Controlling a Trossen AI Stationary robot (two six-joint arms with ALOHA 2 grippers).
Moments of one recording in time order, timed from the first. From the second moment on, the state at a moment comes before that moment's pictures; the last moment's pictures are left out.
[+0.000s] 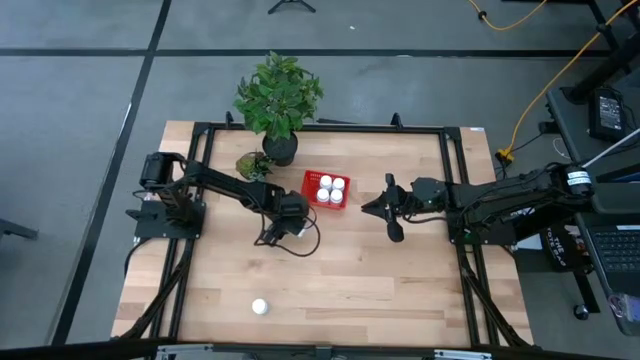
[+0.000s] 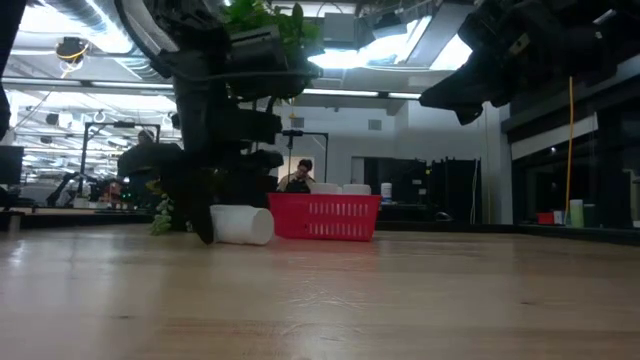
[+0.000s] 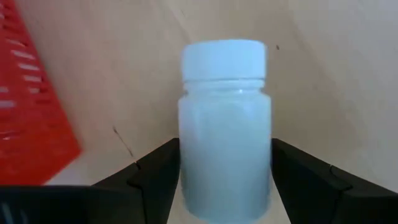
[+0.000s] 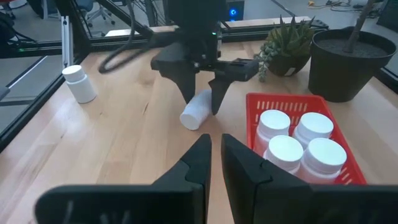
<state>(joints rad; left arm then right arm) 0.00 1.74 0.96 -0.49 0.00 0.55 0.01 1.06 0.40 0.36 0.00 0.07</state>
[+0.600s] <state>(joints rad) 0.00 1.70 0.96 -0.54 -0.02 0.52 0.02 1.06 0.40 0.36 0.00 0.07</state>
